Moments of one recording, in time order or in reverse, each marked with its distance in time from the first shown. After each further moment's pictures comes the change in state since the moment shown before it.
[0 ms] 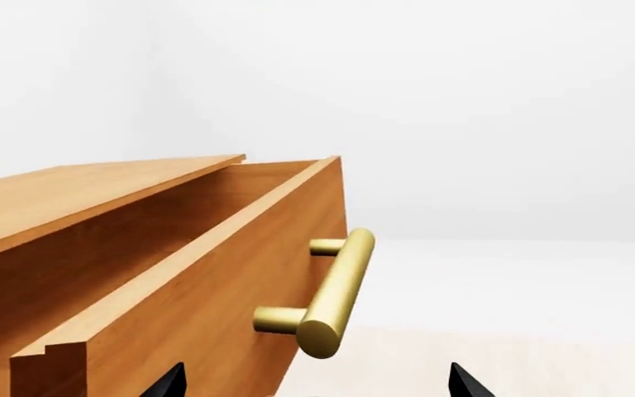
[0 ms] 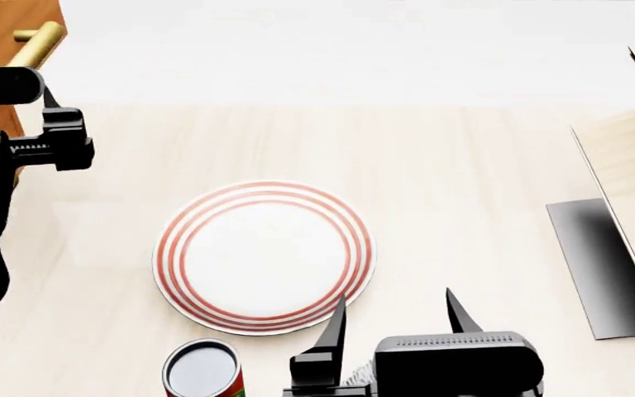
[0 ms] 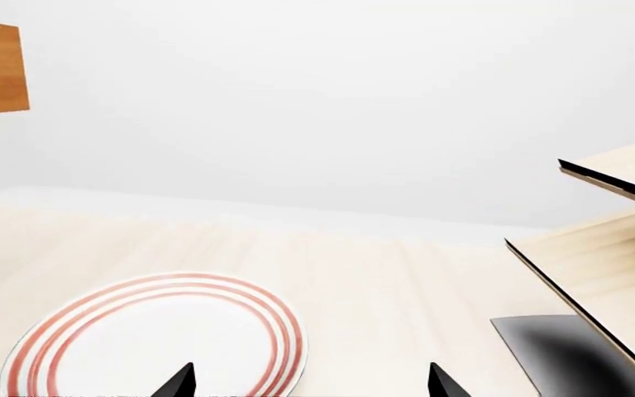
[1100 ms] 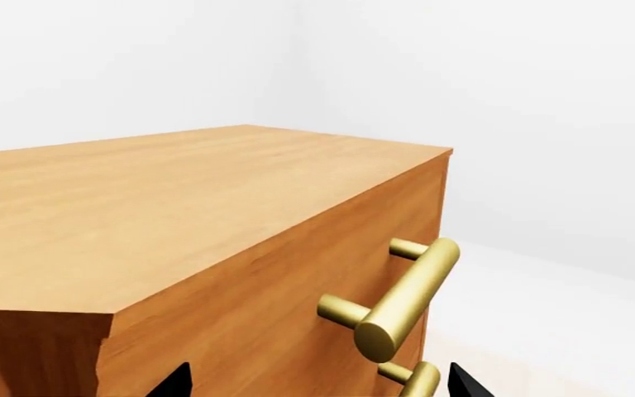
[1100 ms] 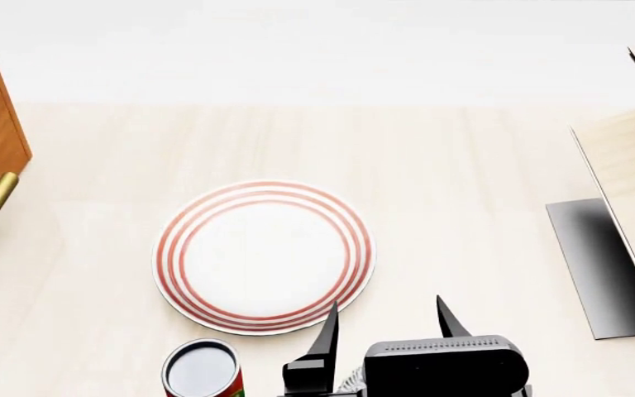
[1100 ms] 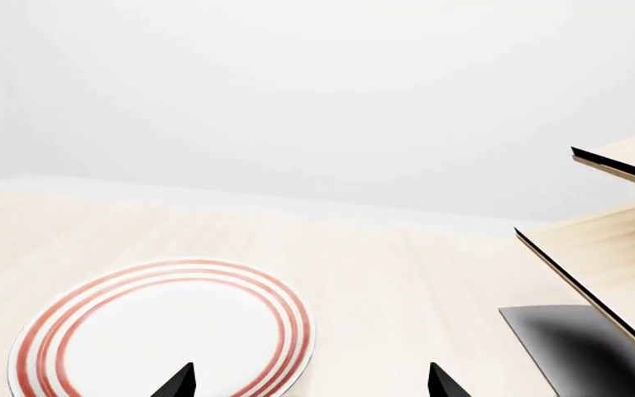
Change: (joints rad) left arm -0.135 -0.140 -0.127 -0.278 -0.089 0.105 -0.124; right arm 0.003 0.017 -0.037 0.033 0.024 -0.018 0.030
